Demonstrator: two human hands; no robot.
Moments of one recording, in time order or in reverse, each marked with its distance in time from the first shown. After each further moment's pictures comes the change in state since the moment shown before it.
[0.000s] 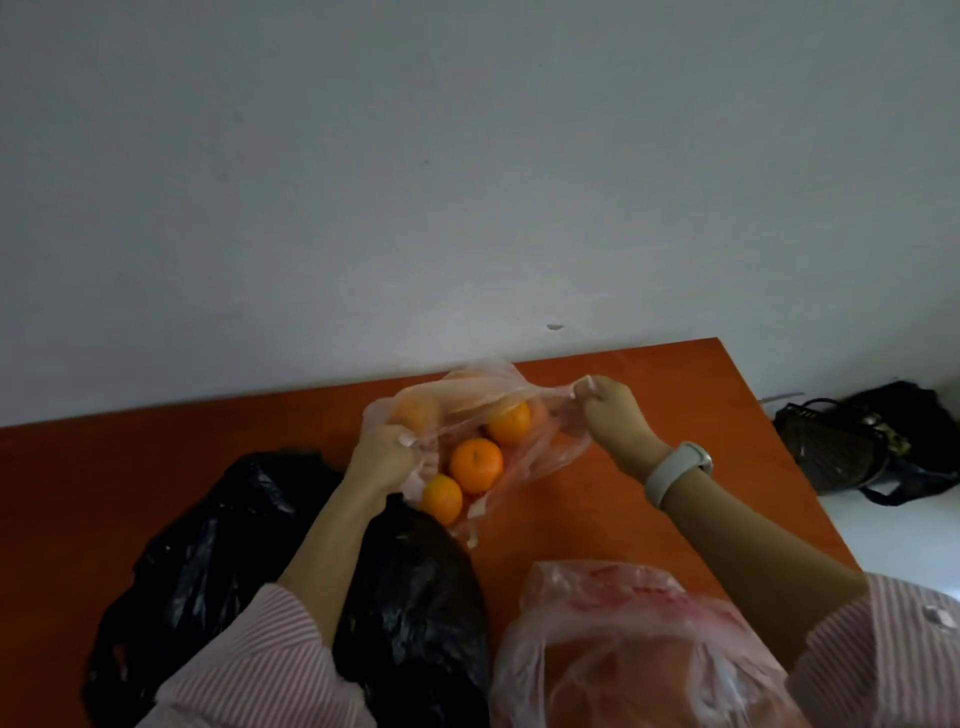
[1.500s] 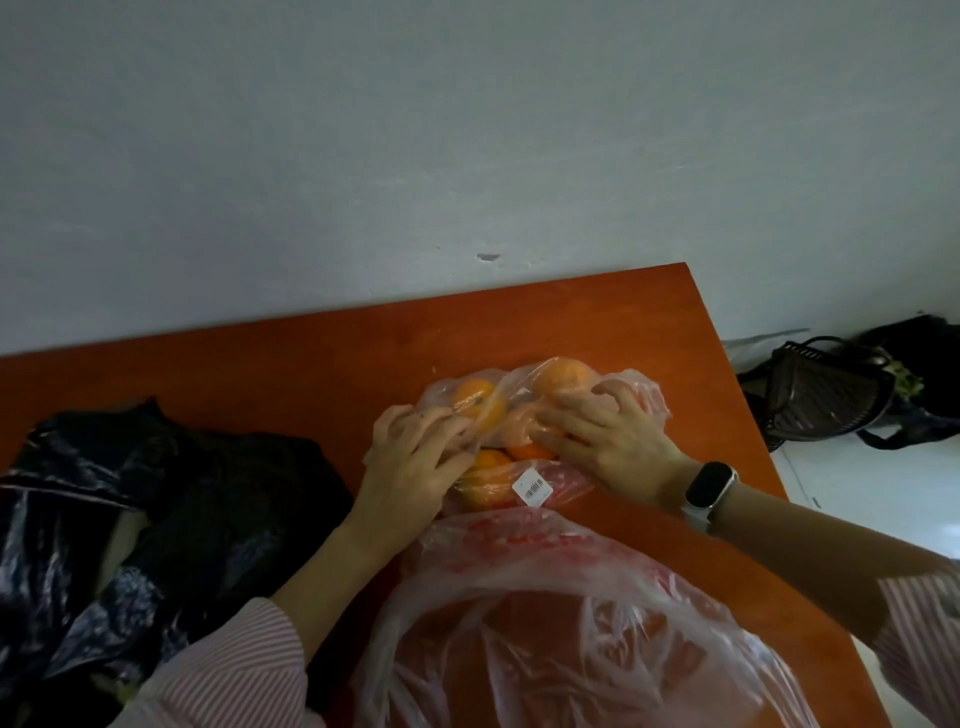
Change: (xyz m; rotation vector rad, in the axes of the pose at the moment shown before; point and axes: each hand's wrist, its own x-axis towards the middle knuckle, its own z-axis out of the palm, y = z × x) left_hand -0.014 -0.023 0.147 0.897 0.395 1.305; right_hand 0.022 0.146 -0.104 -1.216 -0.203 -1.212
